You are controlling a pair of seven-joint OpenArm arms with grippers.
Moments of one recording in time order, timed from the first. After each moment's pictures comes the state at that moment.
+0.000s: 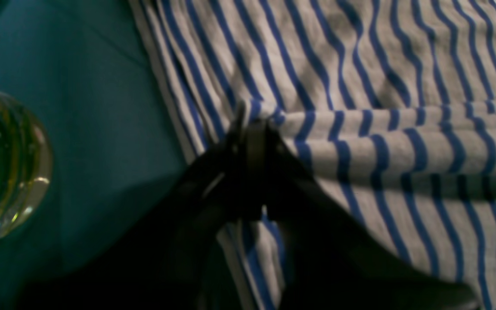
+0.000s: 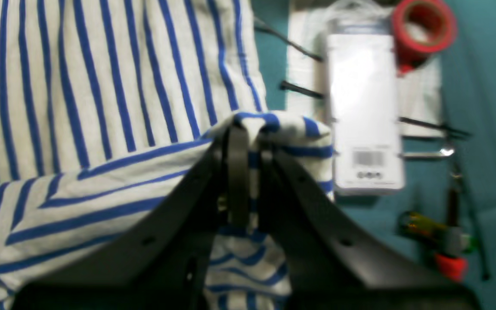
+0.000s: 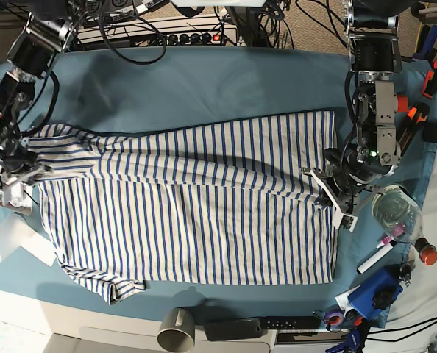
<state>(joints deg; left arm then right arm) -8.1 -9.4 -3.0 88.1 -13.6 -16.7 48.3 10.7 25.7 33.0 76.9 15.1 23.2 -54.2</state>
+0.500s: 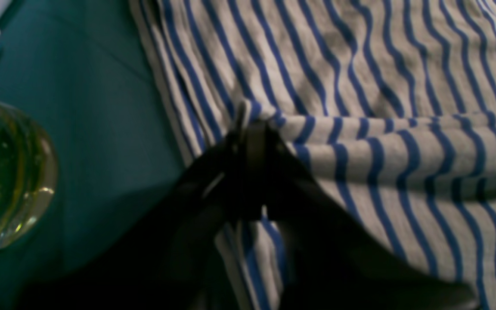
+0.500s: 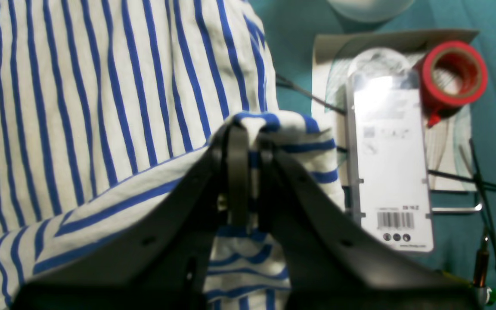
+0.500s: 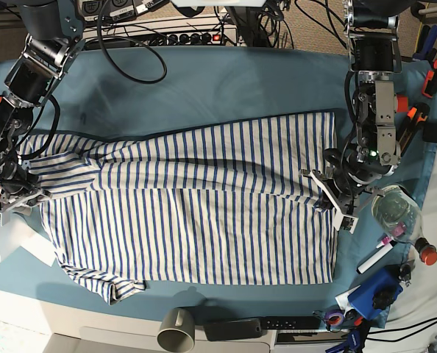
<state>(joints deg) -8.1 -9.4 -3.0 88.1 -13.6 -16.7 46.1 19.7 25.6 32.5 69.8 14.6 23.0 -53.7</state>
